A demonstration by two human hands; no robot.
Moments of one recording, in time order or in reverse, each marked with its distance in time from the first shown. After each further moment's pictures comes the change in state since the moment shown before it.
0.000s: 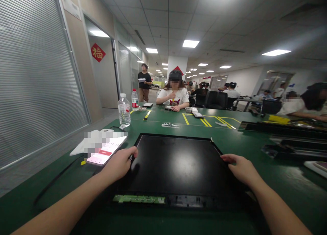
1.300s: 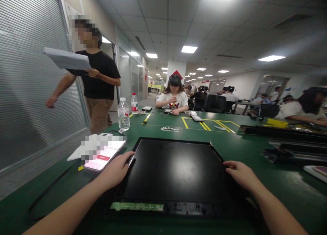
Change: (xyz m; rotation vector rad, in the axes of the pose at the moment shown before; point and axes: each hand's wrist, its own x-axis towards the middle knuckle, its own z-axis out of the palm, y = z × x) left_hand -0.001 -0.012 0.003 -0.109 -0.032 -0.068; right_hand 0.007 0.014 0.004 -0.029 -0.035 0.093
